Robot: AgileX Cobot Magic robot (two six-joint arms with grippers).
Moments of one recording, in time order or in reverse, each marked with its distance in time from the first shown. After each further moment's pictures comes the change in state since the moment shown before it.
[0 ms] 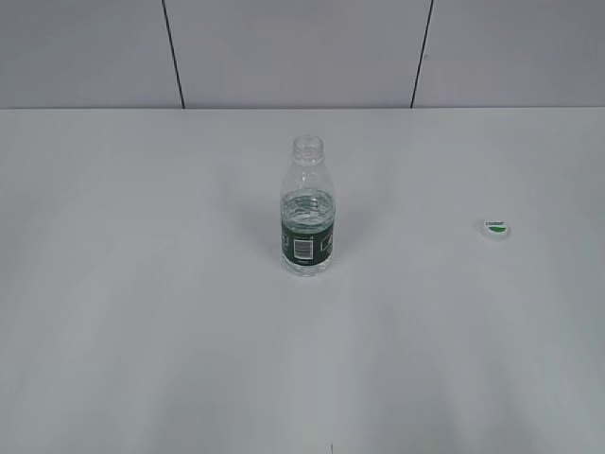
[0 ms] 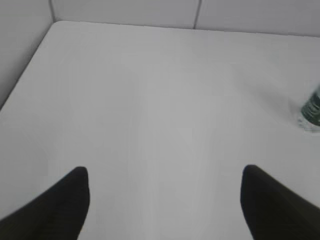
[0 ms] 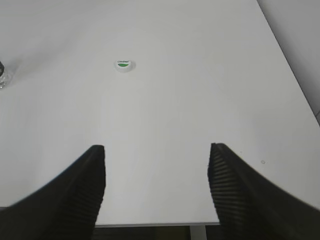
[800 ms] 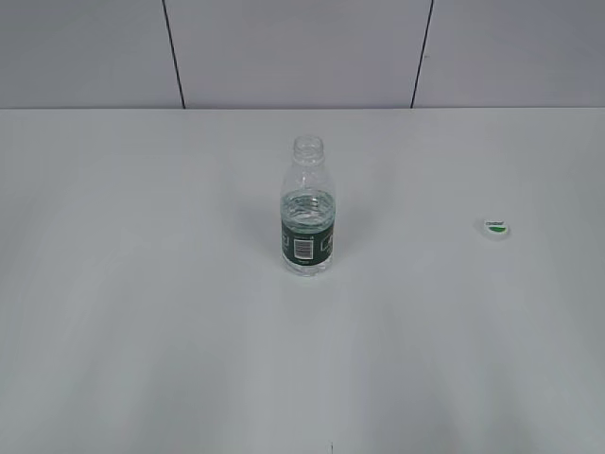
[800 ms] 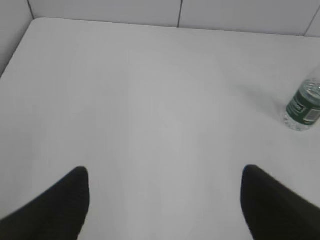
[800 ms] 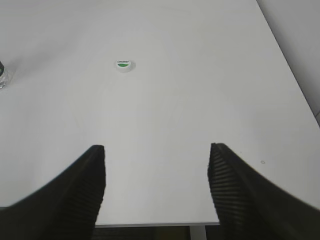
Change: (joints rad) left arm -0.128 0.000 0.000 0.101 0.002 -0.153; right arm 0.000 0.000 0.000 -0.002 0.000 -0.002
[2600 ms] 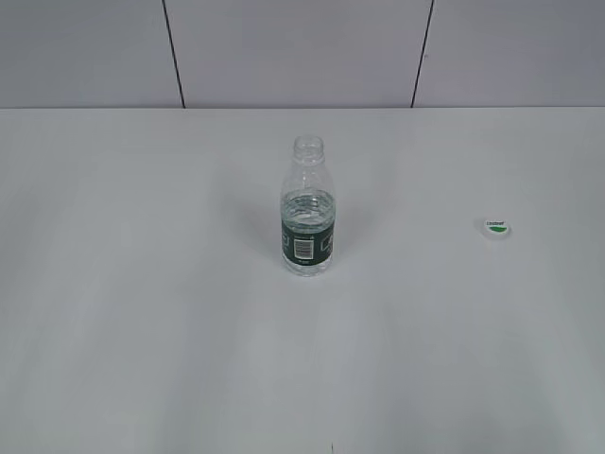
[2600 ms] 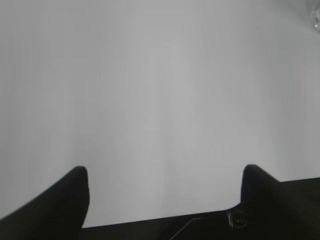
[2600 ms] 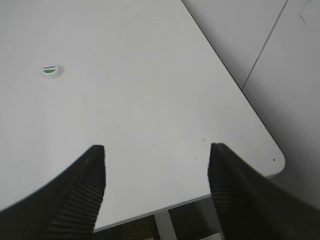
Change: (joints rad) left arm -0.070 0.487 -0.040 -0.015 -0.020 0.031; right arm -0.271 0.000 0.000 -0.037 0.000 -0.018
